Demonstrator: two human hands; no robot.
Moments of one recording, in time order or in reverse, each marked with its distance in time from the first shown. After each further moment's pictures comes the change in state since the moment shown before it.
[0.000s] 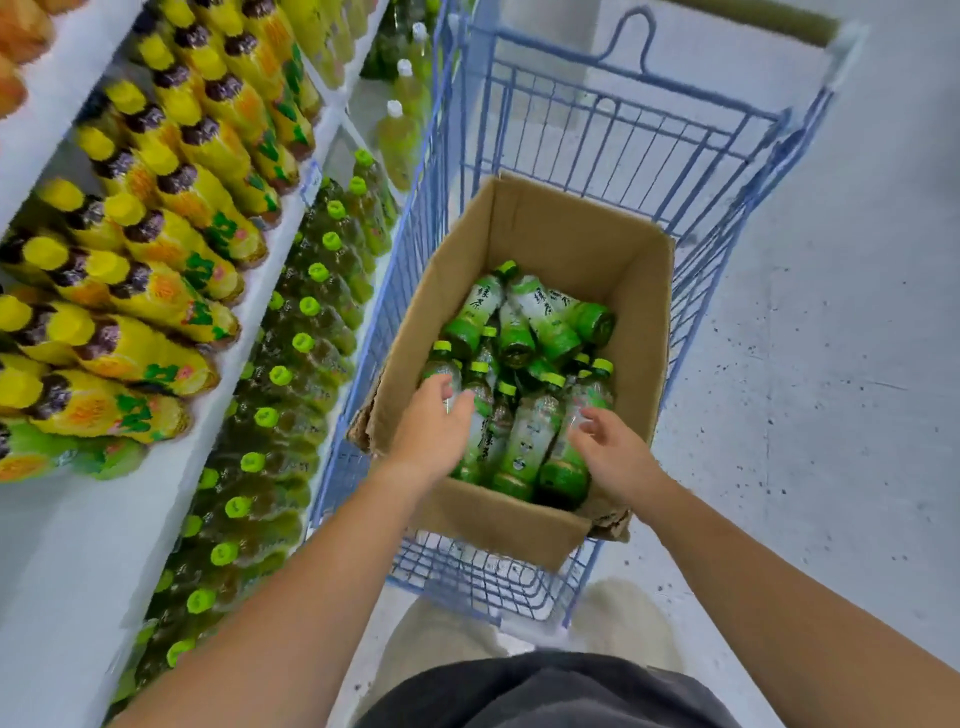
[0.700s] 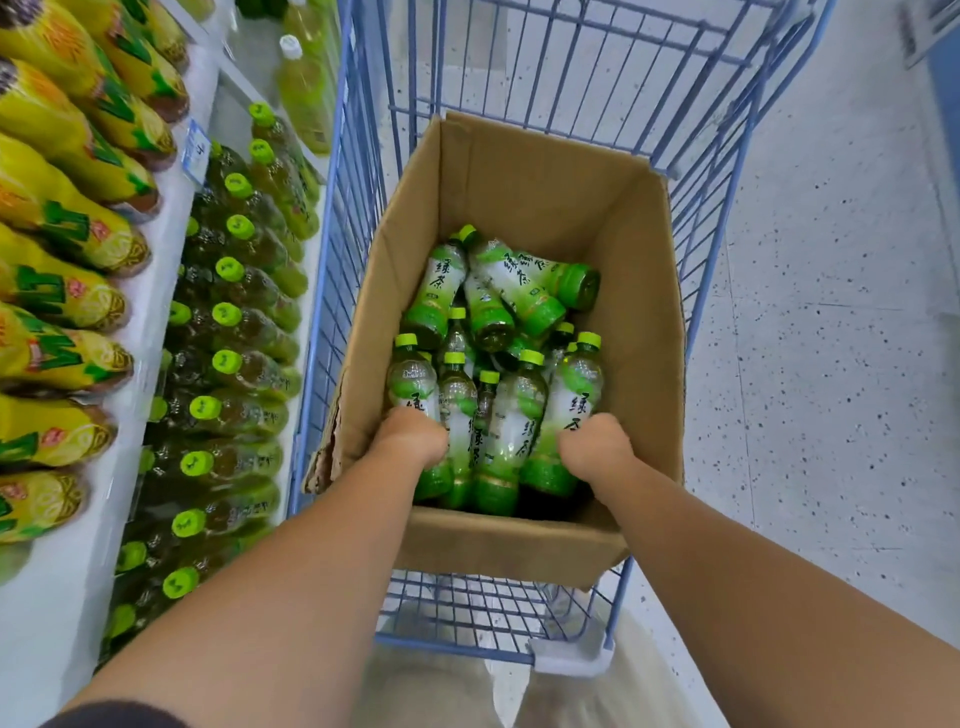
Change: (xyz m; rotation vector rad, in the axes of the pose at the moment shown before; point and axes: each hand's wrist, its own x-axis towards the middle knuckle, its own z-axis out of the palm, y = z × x) left_hand 0.116 -0.055 0.027 0.557 -0.230 -0.376; right_hand 0.068 0.014 0.059 0.004 0.202 0.524
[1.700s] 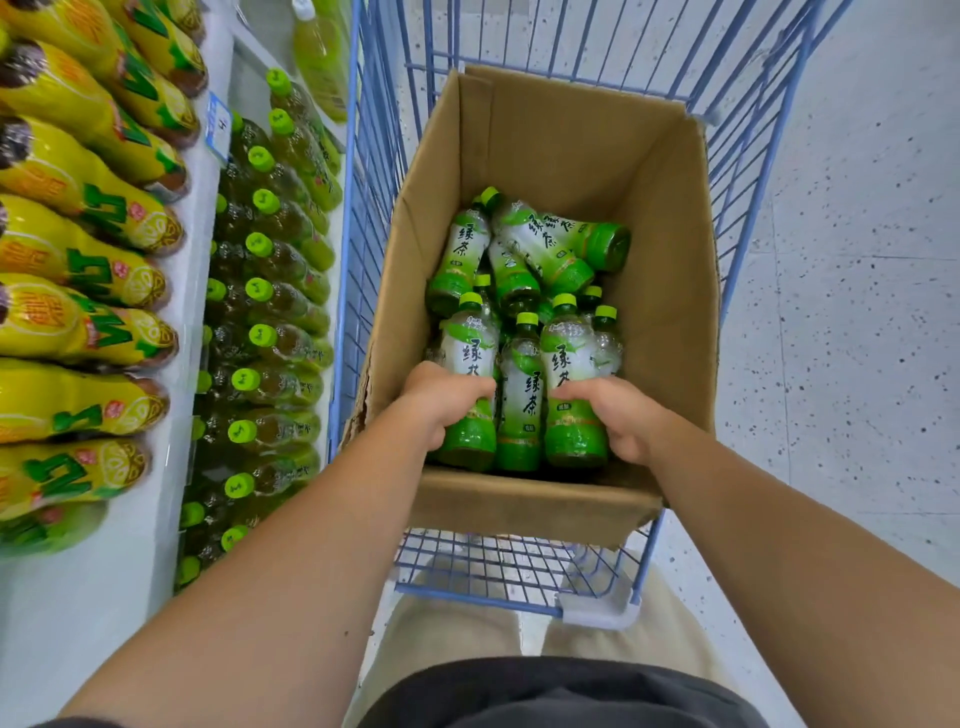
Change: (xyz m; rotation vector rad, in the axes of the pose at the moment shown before) left_hand -0.029 0.005 -0.016 -0.552 -0.054 0.009; right_hand 0.008 -0.002 0.000 0.500 -0.450 0.010
